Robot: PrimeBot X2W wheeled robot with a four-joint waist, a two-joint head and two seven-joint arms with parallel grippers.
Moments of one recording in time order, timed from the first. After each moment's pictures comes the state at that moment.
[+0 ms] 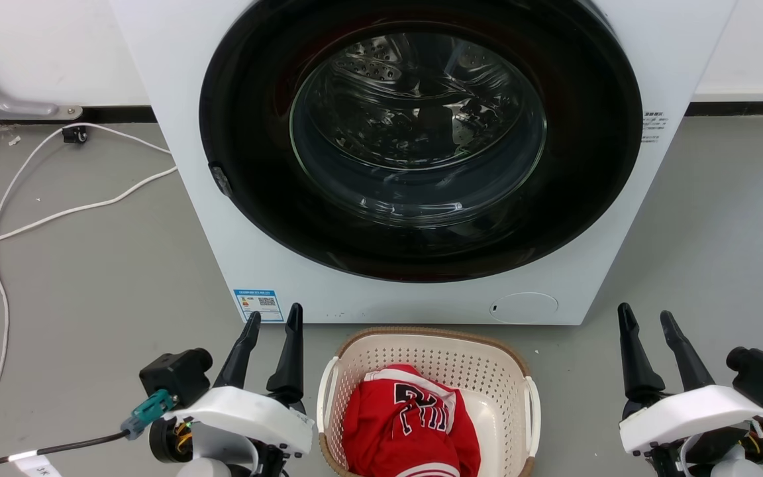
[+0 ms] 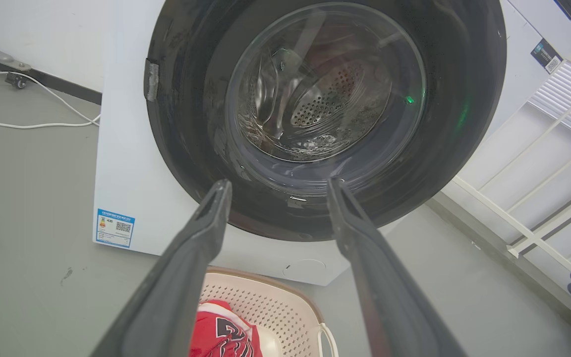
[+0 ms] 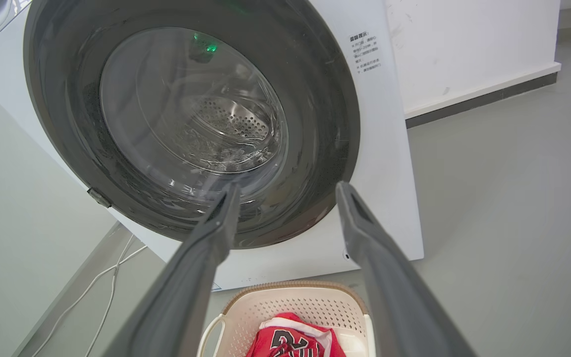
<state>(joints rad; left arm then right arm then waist) -0.09 0.05 -0.17 0.18 -0.57 -0.06 -0.13 -0.05 -0.05 -0.02 0.18 0.45 0.13 -0.11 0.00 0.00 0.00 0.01</state>
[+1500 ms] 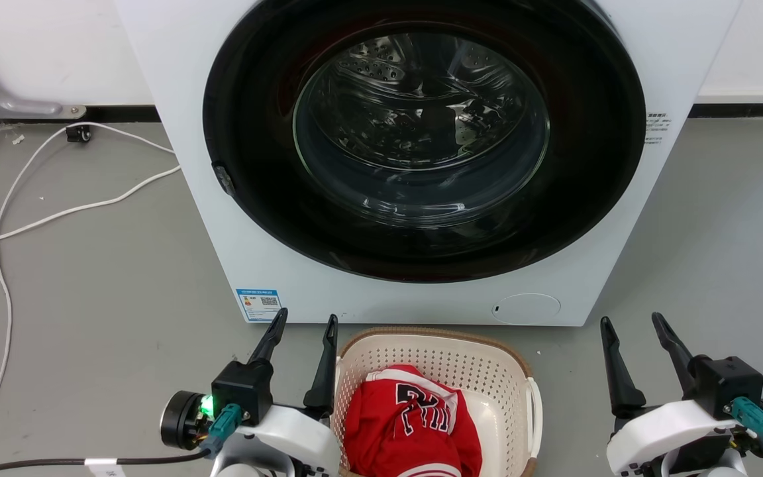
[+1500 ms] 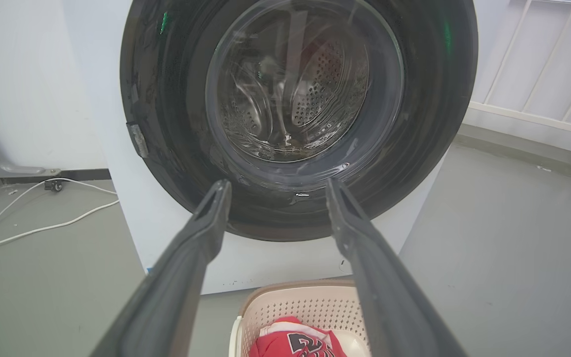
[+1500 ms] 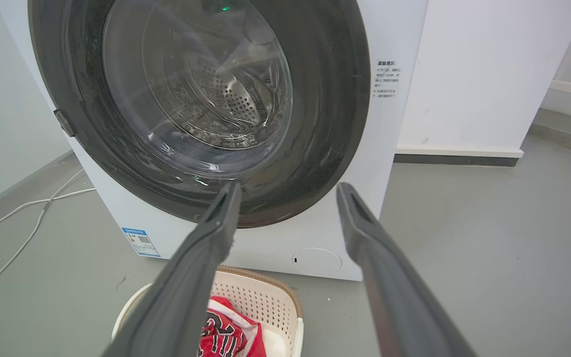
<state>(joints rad) -0.10 0.05 -0.26 0.22 -0.18 -0.02 -0.23 -0.03 -0.05 -0.01 0.16 0.08 0.13 -0.15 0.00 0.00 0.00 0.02</state>
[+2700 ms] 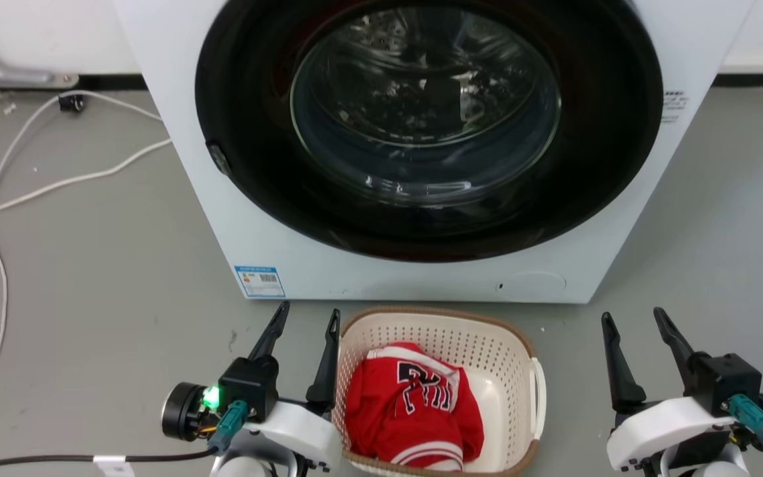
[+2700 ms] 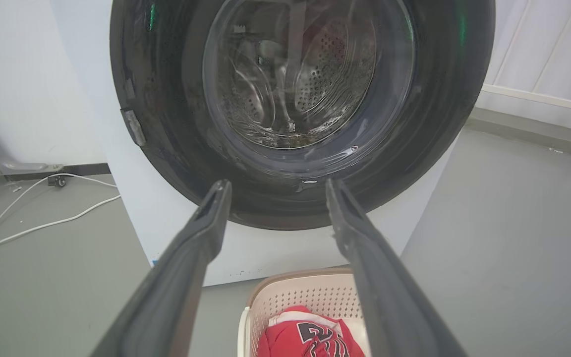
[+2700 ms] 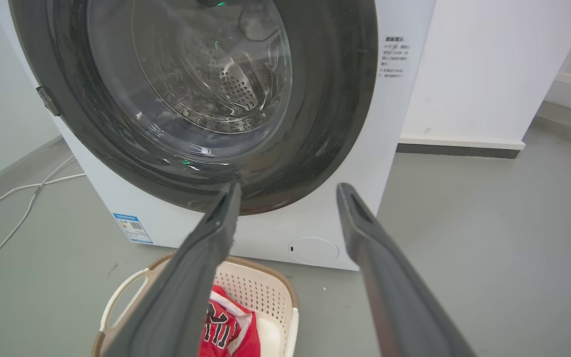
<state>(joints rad) -0.12 0.05 -0.26 0.25 -0.14 -0.02 -0.26 -0.04 -0.05 -0.02 0.19 0.04 0.13 -0.18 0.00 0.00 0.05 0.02</state>
